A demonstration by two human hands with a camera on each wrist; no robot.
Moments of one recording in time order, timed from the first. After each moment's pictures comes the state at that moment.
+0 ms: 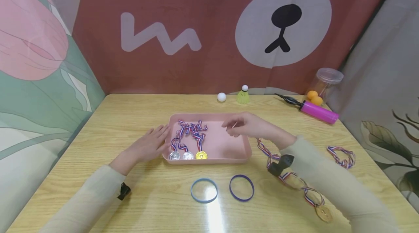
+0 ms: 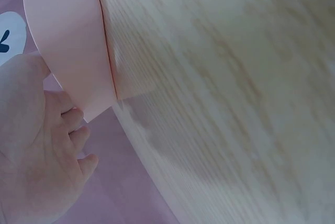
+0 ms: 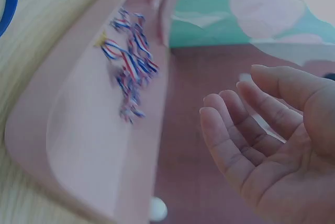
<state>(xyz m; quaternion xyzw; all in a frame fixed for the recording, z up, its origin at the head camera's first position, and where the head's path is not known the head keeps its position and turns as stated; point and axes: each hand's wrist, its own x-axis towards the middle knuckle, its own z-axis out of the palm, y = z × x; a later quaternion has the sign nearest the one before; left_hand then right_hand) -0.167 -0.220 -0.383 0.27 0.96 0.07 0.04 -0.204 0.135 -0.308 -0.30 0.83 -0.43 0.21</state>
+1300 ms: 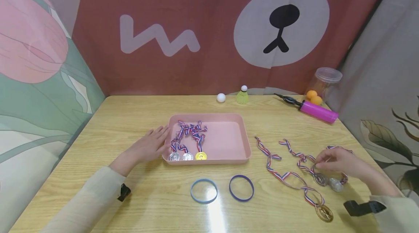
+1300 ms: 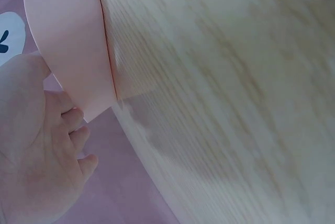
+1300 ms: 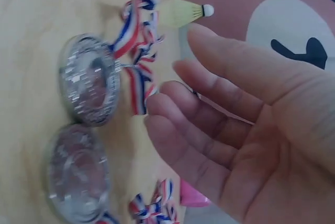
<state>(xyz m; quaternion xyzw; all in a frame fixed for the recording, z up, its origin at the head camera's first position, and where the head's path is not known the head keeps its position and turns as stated) -0.166 -0.219 -0.382 0.27 0.96 0.07 0.04 -0.134 0.373 -0.371 -0.20 0.91 -0.32 0.14</state>
